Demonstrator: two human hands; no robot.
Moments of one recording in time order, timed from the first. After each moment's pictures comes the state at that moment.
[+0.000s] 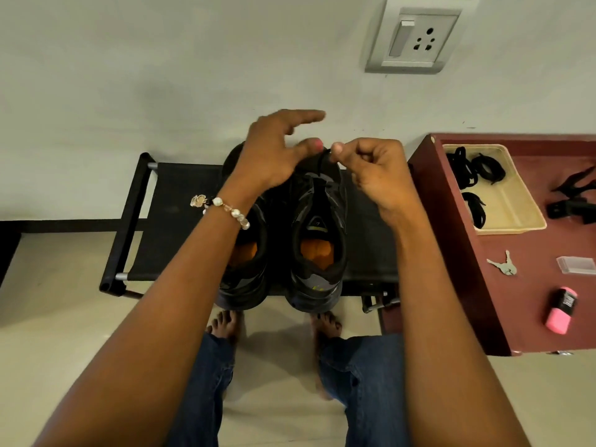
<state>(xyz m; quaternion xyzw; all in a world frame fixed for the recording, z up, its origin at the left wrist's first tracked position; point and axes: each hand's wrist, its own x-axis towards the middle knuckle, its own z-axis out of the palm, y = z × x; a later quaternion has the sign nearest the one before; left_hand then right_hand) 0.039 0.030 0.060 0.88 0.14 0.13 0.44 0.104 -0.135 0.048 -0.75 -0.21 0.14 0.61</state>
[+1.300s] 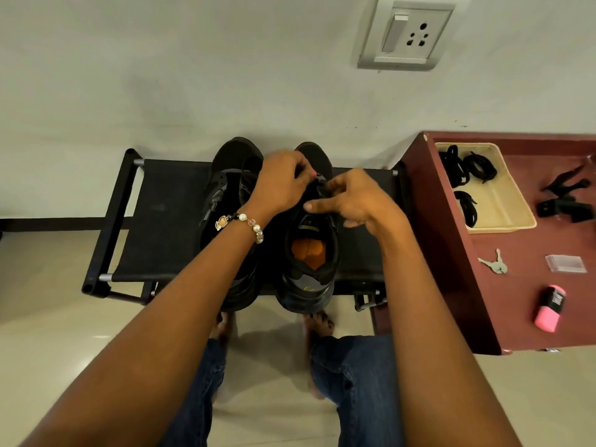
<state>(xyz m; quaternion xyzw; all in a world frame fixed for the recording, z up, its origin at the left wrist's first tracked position) 0.063 0.010 -0.009 0.91 0.15 0.09 0.37 0.104 -0.134 0.025 -0.87 -0.12 0.32 0.35</state>
